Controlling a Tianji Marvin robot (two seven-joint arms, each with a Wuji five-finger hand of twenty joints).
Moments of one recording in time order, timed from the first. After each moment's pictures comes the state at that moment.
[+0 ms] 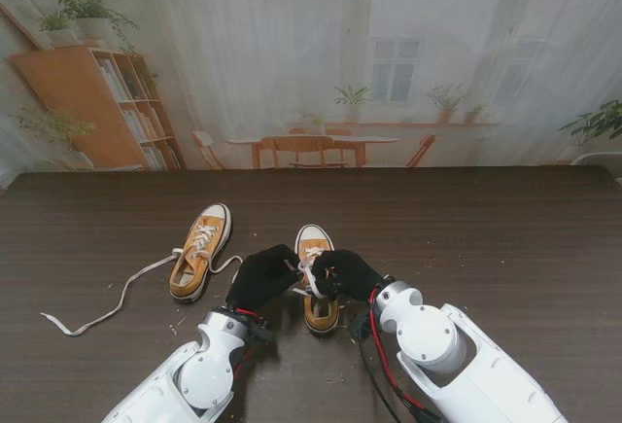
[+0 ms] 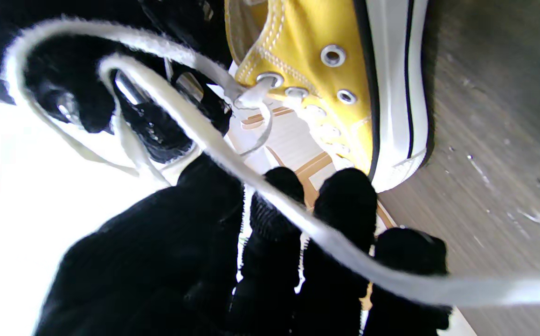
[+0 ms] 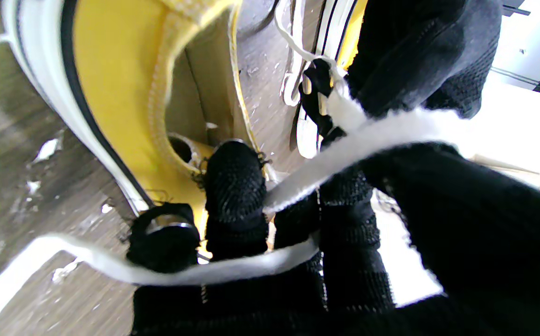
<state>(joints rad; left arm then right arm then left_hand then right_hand) 1.51 -1.26 -0.97 -1.25 0.34 -0.47 0.48 -1.51 -1.17 0.96 -1.55 -0.09 0.02 0.03 0.92 -0.57 0.70 -0.10 0.72 0.04 1.04 0.44 1.09 0.16 0.99 0.78 1.01 0.29 1.30 0.59 0.68 0.44 1.60 0.73 0.55 -0.83 1.24 -0.29 0.96 0.00 1.12 0.60 0.67 0.00 1.28 0.90 1.02 0.11 1.29 0.57 0.71 0.35 1.66 0.91</state>
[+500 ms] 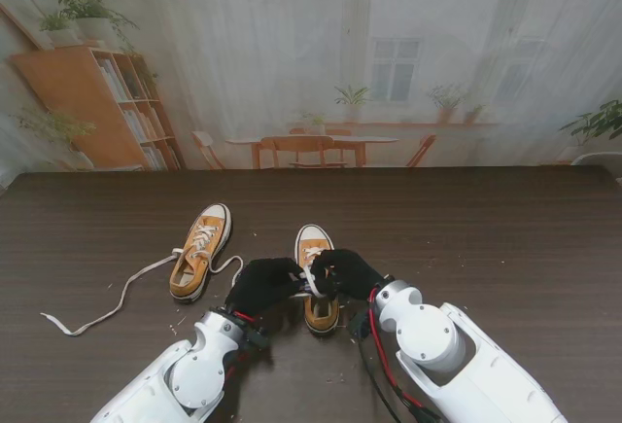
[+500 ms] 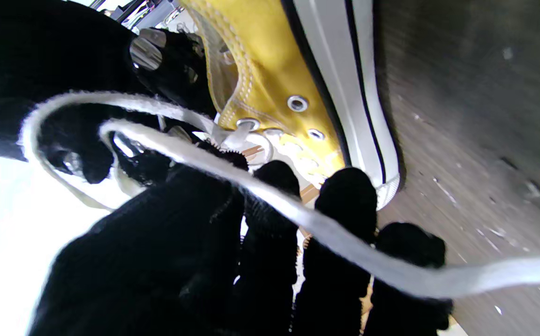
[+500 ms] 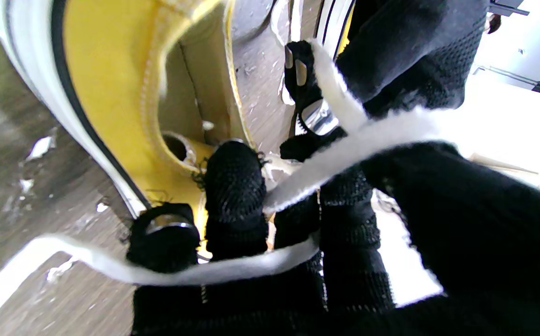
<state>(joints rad) 1.51 -1.23 -0.98 -1.26 0.38 -0.46 0.39 -1.50 -1.17 0.95 -1.55 -0.09 0.02 0.03 0.89 -0.57 0.66 -0.08 0.89 0.04 0.79 0.20 1.13 0.12 0.94 0.78 1.01 0.29 1.30 0.59 0.66 0.44 1.58 0.73 0.55 -0.83 1.24 -0.29 0.96 -0.01 1.12 0.61 0.67 0.00 1.28 0.90 1.02 0.11 1.29 0.57 0.71 0.35 1.66 0.91</state>
